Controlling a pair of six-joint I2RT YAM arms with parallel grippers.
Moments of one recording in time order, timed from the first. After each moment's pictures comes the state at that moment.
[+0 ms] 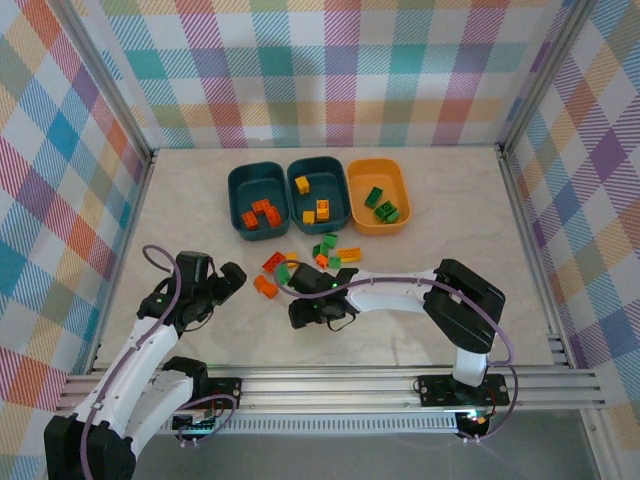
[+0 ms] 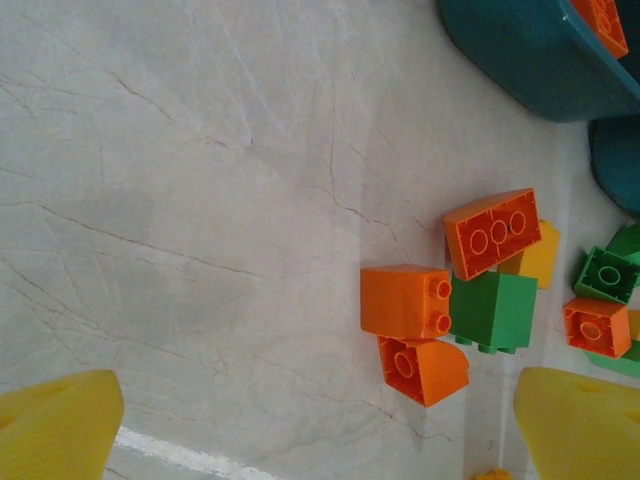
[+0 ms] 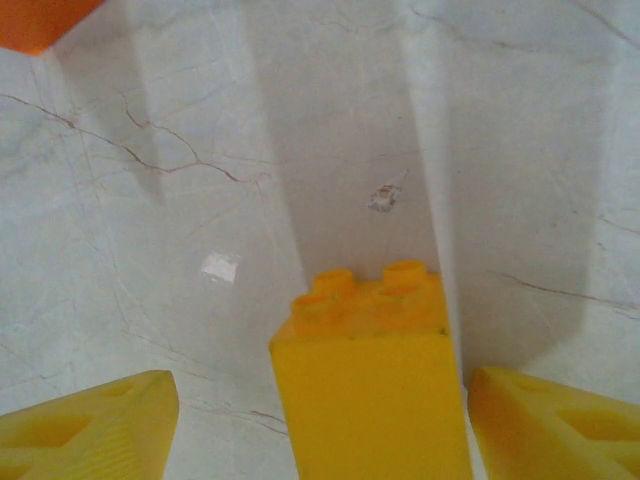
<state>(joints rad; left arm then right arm) -0.22 0.80 0.54 -0.68 0.02 -0.90 1.11 1.81 1.11 -0.50 0.01 0.75</state>
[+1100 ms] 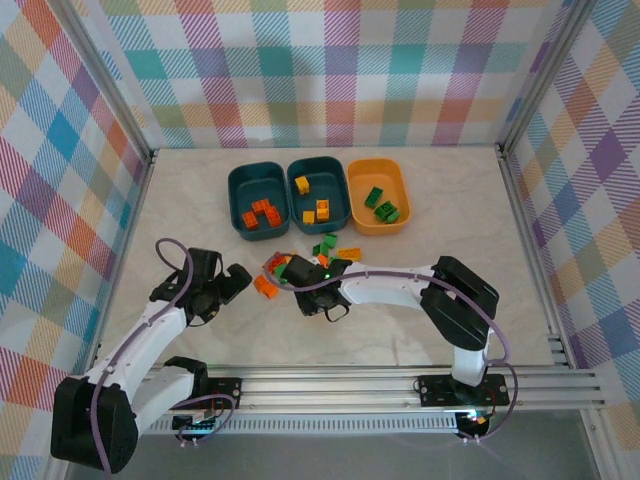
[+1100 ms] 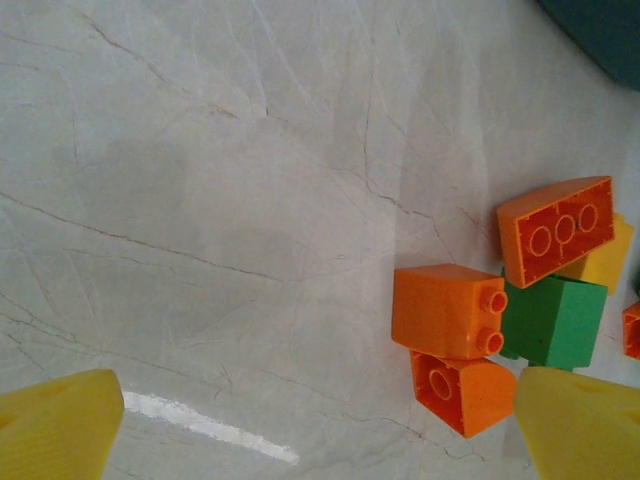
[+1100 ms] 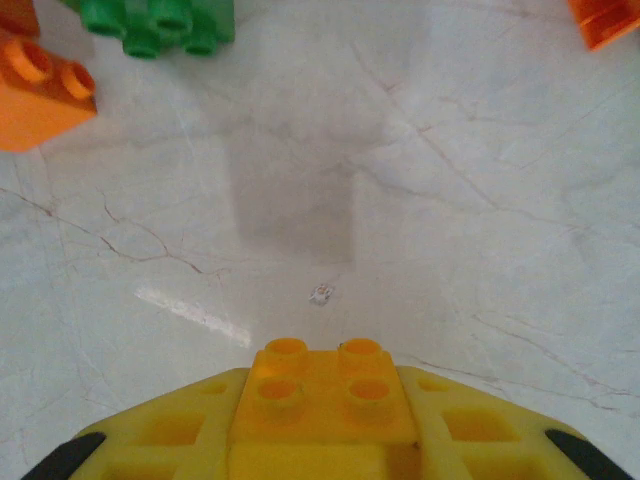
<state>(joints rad) -0.22 0.97 0.53 -0.60 0.05 -0.91 1.09 1.84 1.22 -0.60 0.15 0.65</state>
